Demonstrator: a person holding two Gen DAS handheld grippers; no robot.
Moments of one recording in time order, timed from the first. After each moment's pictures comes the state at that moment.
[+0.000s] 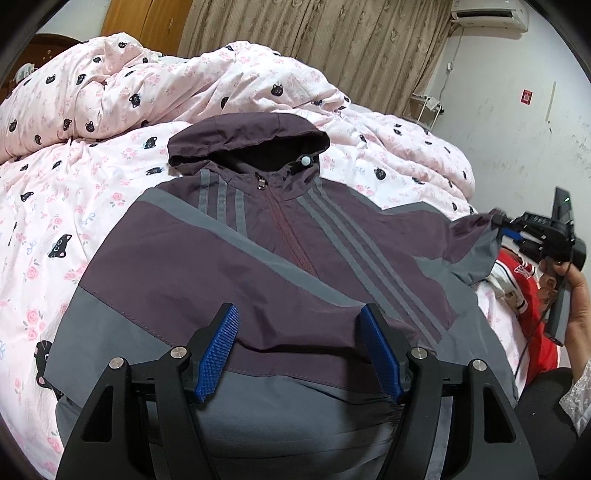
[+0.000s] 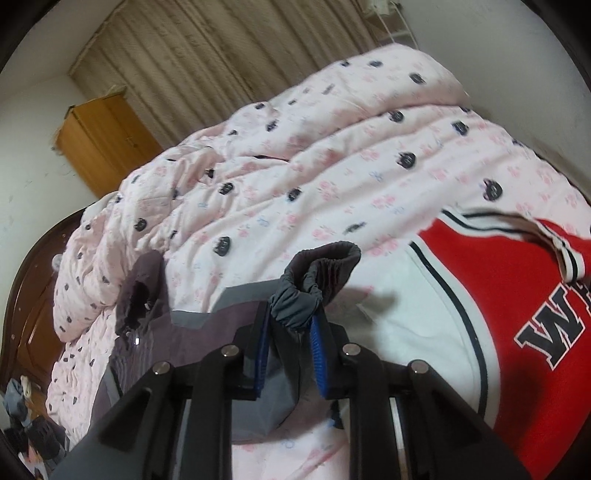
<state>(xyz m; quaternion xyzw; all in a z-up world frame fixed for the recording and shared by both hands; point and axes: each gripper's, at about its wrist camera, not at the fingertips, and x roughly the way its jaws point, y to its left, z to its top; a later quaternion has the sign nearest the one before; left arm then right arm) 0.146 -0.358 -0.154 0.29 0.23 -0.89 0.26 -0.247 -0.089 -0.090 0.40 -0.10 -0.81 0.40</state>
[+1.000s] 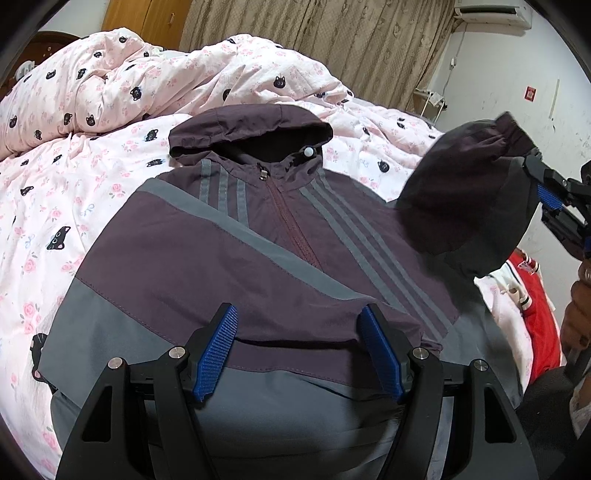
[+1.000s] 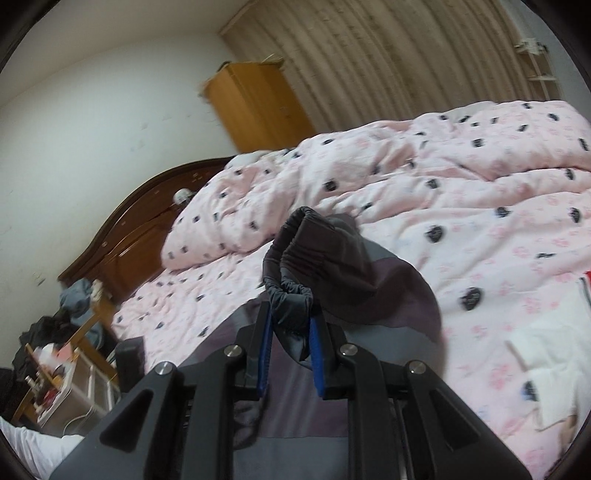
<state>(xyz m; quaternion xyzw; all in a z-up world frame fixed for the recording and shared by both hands) 0.146 -0.358 -0.157 0.29 0.24 -0.89 0.26 -0.082 -0.159 -0.043 0.31 -0.04 -0.70 0.64</state>
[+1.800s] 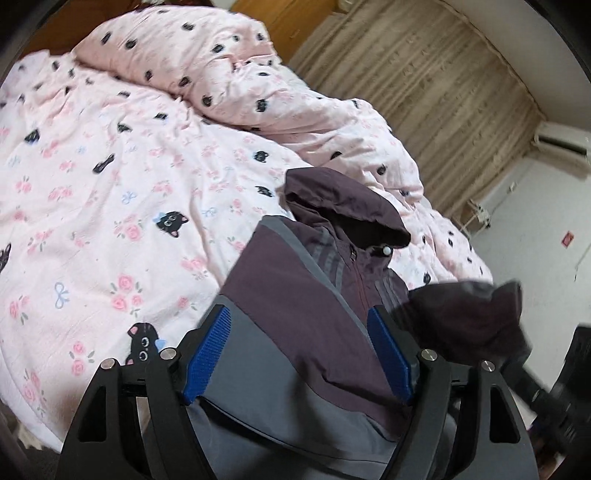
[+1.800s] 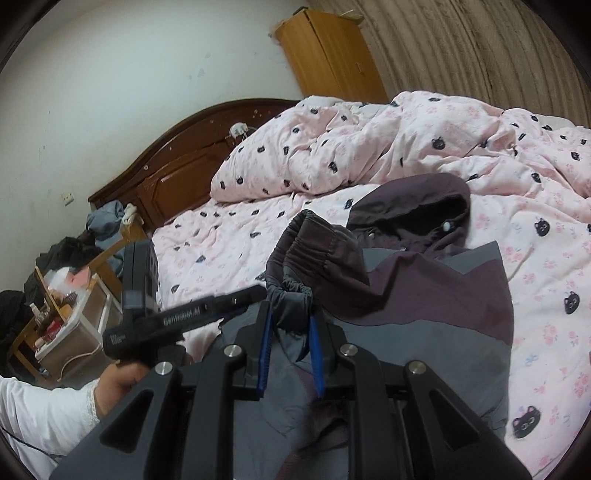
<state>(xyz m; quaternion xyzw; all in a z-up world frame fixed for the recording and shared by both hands) 0.242 -0.422 -0.153 0.14 0.42 -0.83 0.35 0.032 -0.228 -0.064 0.31 0.08 -0.63 0.71</state>
